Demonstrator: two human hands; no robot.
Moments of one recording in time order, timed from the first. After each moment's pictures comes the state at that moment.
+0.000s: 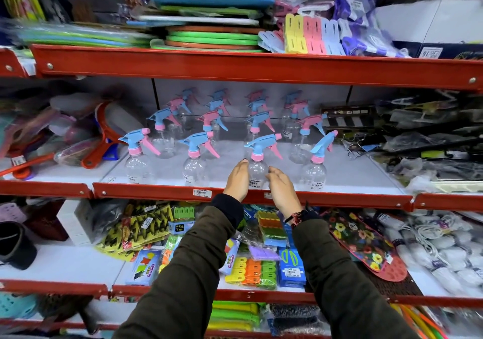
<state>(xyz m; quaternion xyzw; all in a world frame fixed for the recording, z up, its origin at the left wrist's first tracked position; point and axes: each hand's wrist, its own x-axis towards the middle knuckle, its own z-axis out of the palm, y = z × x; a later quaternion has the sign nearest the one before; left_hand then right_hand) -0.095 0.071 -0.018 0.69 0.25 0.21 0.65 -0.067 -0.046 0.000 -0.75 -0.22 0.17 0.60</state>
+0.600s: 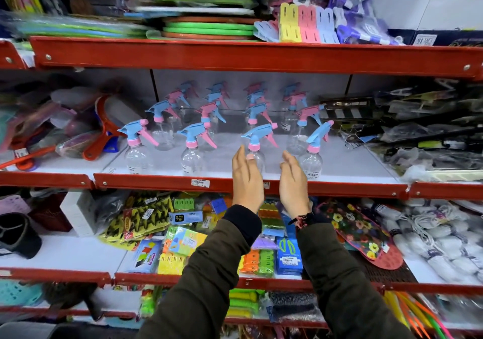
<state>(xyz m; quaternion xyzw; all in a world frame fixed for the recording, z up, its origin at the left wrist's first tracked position) -0.136 -0.014 -0.007 0.71 0.23 0.39 0.53 -0.077 -0.085 -0.011 -0.74 -0.22 0.01 0.64</state>
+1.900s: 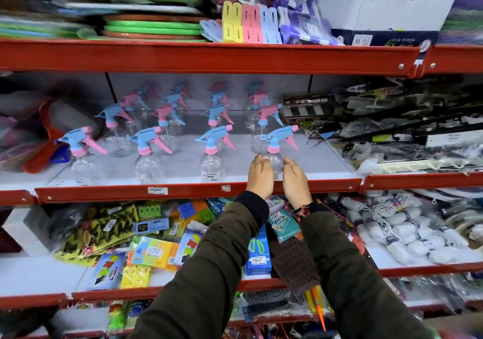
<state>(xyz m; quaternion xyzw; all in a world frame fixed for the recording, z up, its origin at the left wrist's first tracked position) -0.041 -0.080 0.008 0.75 0.21 0.19 0.60 0.010 -0.150 -0.010 -0.79 -0.16 0.05 0.59</state>
